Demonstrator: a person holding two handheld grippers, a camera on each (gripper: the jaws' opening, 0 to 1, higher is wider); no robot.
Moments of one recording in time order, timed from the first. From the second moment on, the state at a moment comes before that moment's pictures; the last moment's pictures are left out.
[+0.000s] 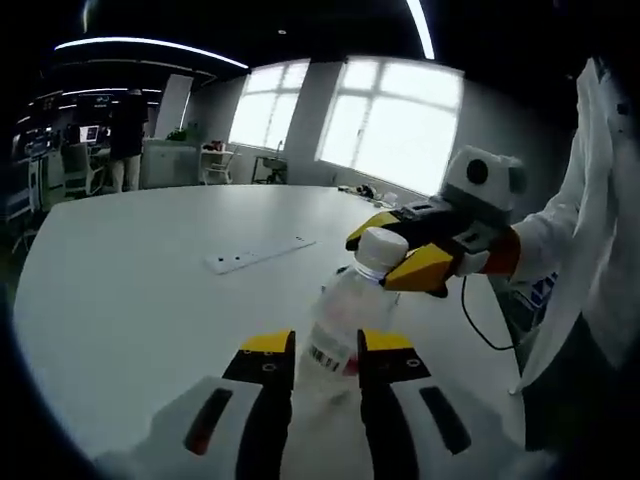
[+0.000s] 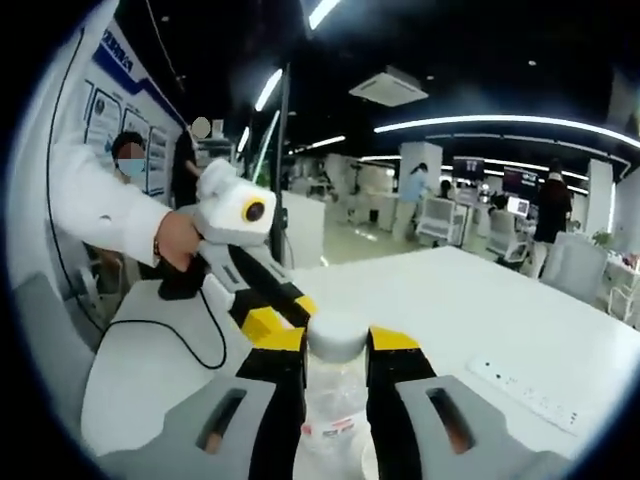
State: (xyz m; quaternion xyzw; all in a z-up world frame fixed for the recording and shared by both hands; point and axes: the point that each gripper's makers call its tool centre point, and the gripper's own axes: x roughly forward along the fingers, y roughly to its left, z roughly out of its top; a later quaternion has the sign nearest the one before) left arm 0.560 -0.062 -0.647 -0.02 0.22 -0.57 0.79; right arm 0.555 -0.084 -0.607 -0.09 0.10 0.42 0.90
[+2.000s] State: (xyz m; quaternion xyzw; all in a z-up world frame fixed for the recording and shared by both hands) left arm 0.459 -0.057 -0.545 0.02 0.19 -0.54 0.82; right arm 0.443 -0.238 -0.525 -0.08 0.09 0.28 0.95
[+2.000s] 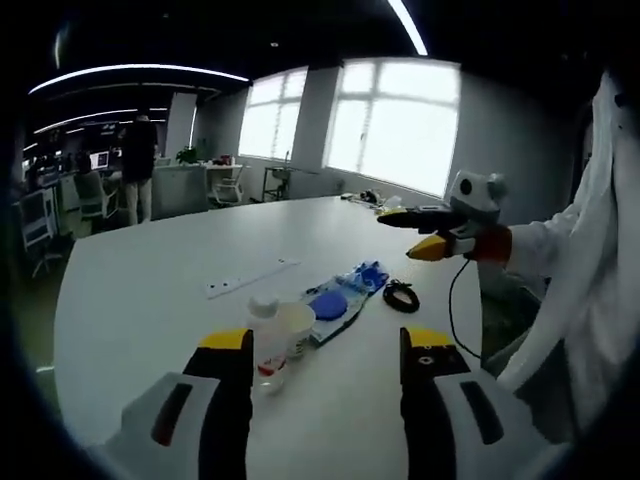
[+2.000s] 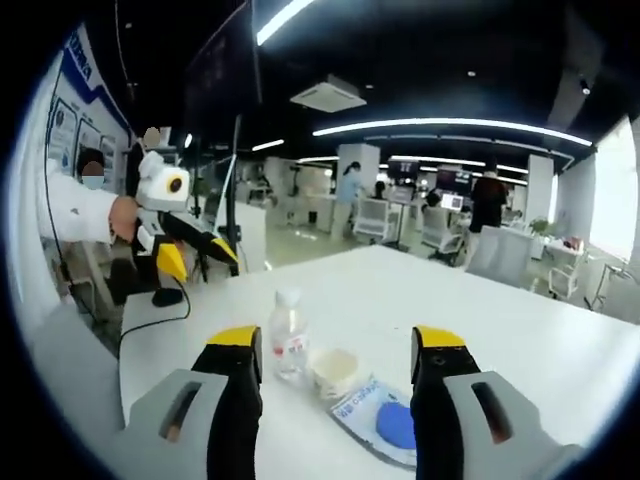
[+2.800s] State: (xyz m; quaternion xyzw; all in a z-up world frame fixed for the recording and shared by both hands) left arm 0.356 -0.063 -0.541 0.01 0.20 -0.52 0.83; right arm 0.302 -0.357 -0.536 -0.07 0.15 0.18 0.97
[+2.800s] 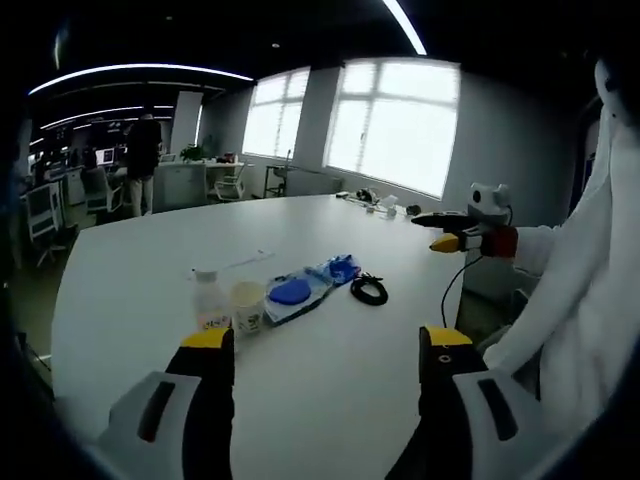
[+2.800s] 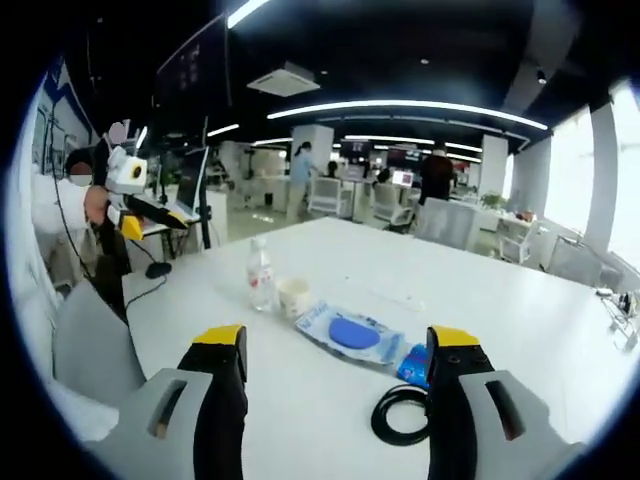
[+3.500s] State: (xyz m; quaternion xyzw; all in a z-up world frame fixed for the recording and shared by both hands) left arm 0.317 -0.054 -0.581 -0.01 0.25 -0.50 0.83; right arm 0.222 -0.395 -0.587 -0.03 0.23 0.15 0.96
